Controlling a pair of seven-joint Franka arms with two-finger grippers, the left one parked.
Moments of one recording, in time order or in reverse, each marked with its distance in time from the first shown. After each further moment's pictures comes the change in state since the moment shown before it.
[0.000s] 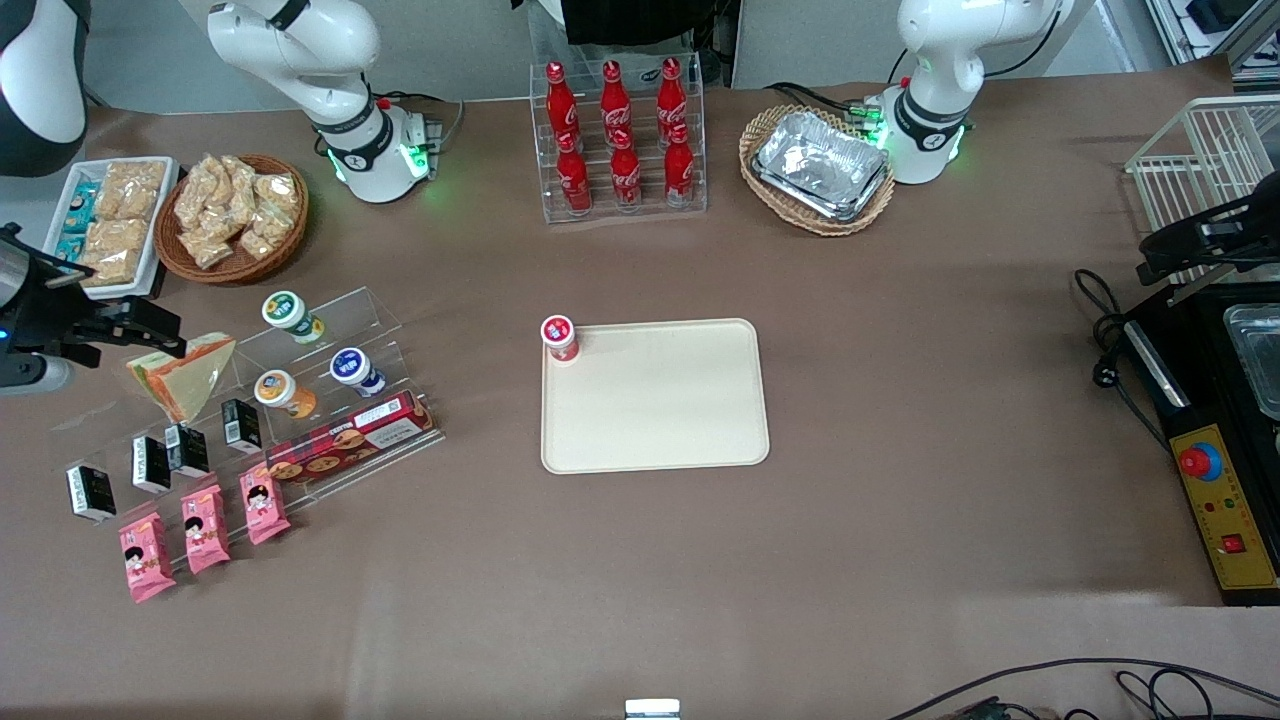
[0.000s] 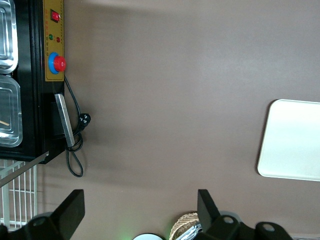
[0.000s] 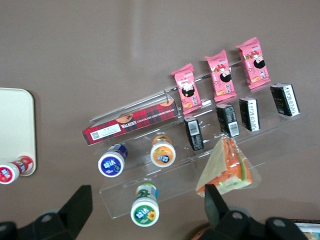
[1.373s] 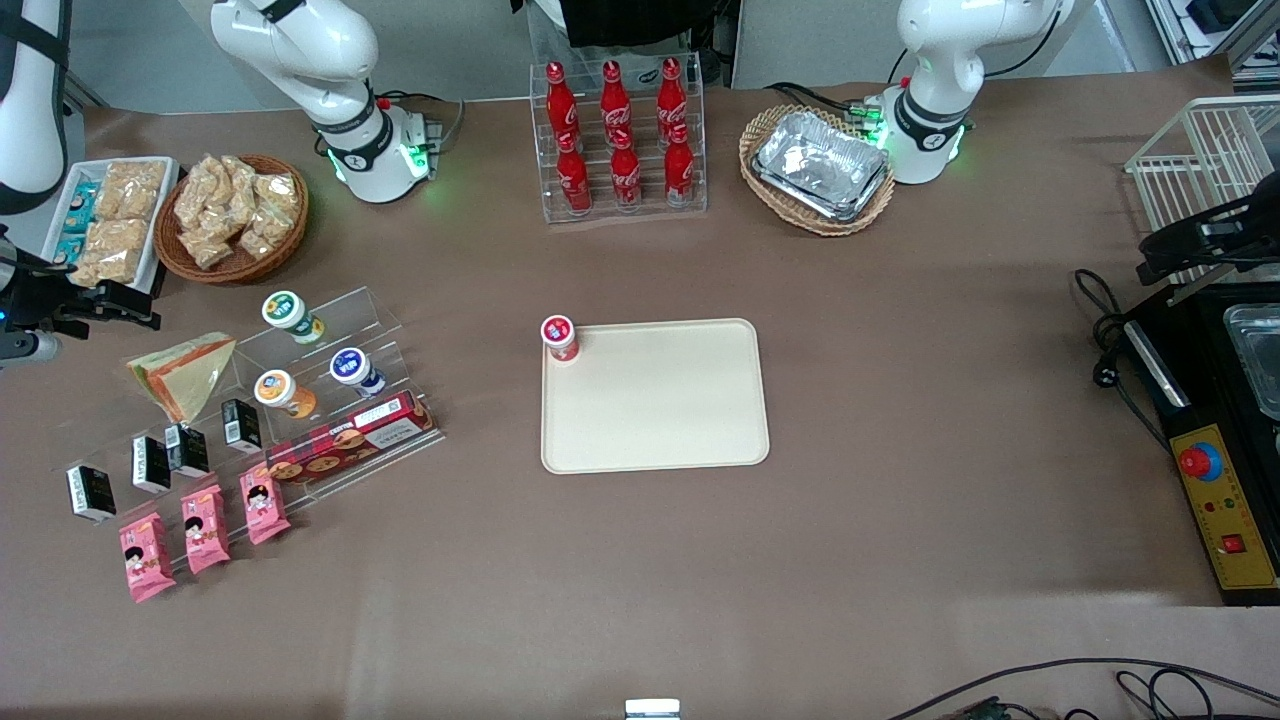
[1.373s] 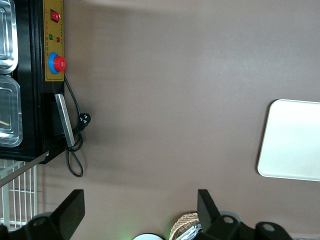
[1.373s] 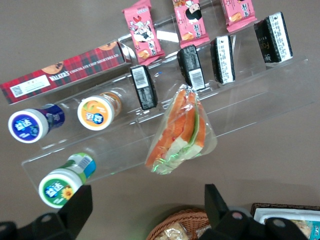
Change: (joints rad) arm -0.203 -0.142 -0.040 -0.416 0.002 0.199 -0.245
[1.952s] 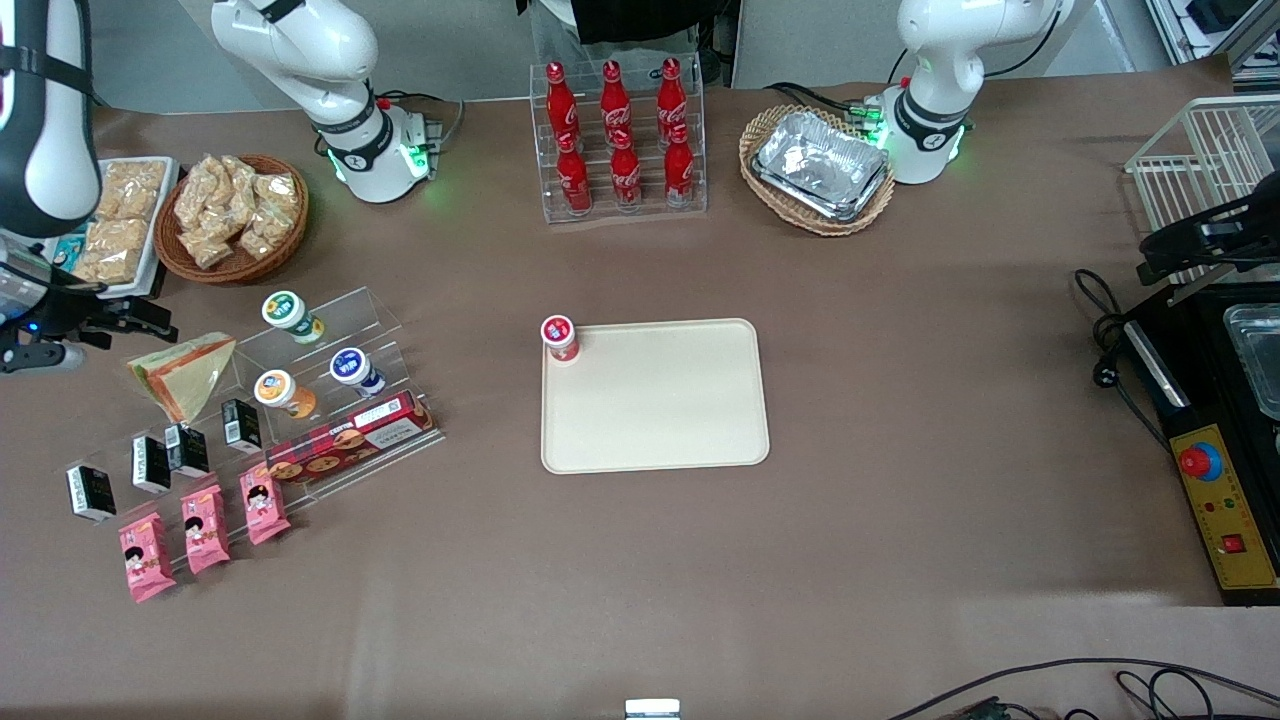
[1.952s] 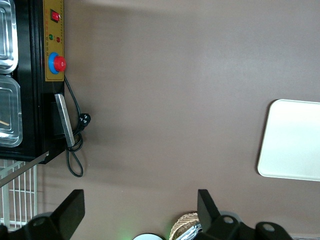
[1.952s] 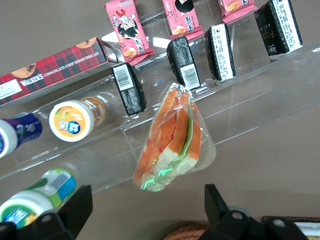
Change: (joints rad) arm -0.012 -0.003 -0.024 -0.155 0.009 0.188 0.002
